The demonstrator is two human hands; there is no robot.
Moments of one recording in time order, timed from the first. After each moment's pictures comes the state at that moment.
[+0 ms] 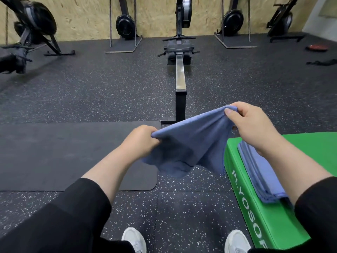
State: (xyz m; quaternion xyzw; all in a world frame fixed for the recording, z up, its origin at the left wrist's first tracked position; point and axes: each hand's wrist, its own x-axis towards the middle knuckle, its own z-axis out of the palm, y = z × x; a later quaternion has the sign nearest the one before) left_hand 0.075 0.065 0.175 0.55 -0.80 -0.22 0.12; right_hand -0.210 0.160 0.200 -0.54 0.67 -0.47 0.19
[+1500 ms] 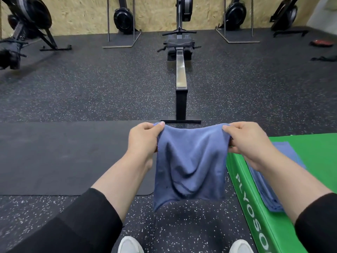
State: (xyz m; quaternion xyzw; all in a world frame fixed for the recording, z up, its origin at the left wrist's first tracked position) left_hand 0.033 0.054 0.160 0.55 -0.44 -0.55 0.45; right_hand -0.194 0.134 0.168 -0.38 0.69 -0.49 0.37
